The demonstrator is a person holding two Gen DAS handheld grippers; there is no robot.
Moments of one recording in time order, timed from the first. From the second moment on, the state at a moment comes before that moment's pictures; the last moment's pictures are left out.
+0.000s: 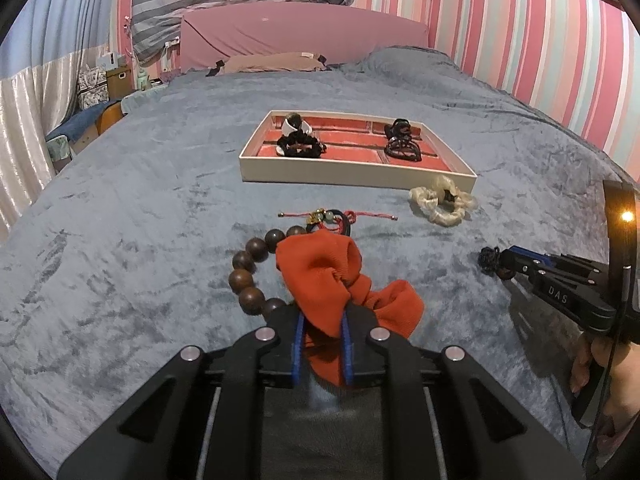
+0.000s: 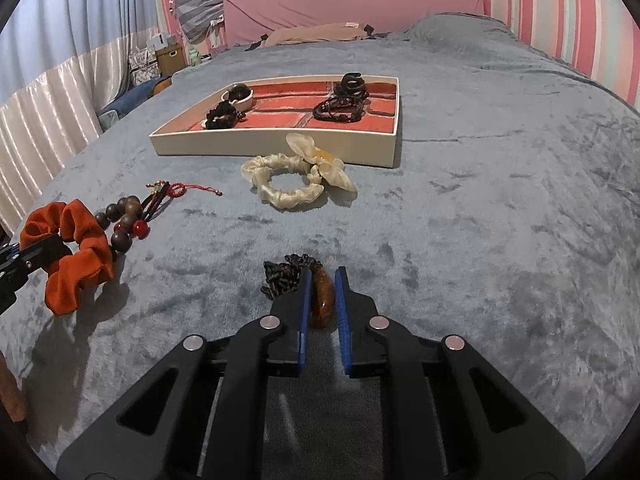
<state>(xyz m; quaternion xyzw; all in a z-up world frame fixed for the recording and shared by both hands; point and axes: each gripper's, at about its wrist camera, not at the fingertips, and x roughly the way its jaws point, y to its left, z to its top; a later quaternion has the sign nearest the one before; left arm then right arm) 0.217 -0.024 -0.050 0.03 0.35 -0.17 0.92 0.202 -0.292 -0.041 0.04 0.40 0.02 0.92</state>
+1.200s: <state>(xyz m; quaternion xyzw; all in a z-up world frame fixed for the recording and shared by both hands) 0.244 -0.023 -0.004 0.00 0.33 -0.18 0.93 0.217 -0.317 -0.003 0.10 0.37 0.04 0.92</state>
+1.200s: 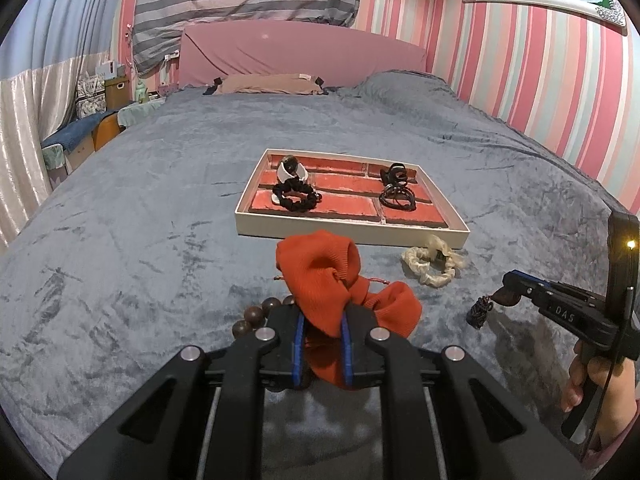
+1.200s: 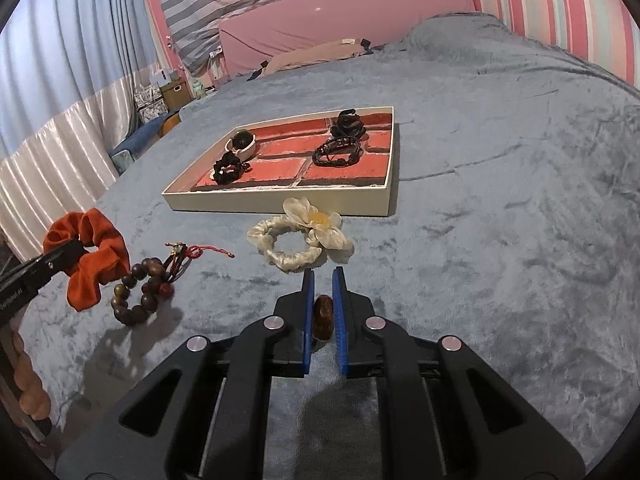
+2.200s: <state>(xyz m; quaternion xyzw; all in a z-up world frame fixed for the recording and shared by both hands) 0.403 -0.060 0.011 0.02 0.34 -0.18 0.92 0.368 -0.317 0.058 0.04 0.34 0.01 0.94</state>
